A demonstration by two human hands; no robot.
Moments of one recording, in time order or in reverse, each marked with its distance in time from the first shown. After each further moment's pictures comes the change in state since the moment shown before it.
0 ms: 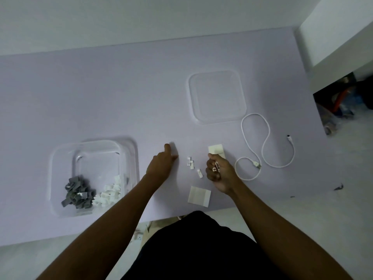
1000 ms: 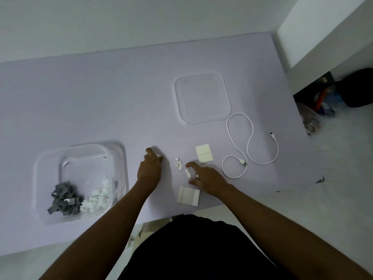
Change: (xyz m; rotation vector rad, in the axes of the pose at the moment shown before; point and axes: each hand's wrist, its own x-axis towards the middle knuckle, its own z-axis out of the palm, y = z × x) left_hand -0.011 0.013 0.007 -0.102 0.145 -0.212; right_hand -0.001 0.016 -0.032 -1.666 -0.057 -0.436
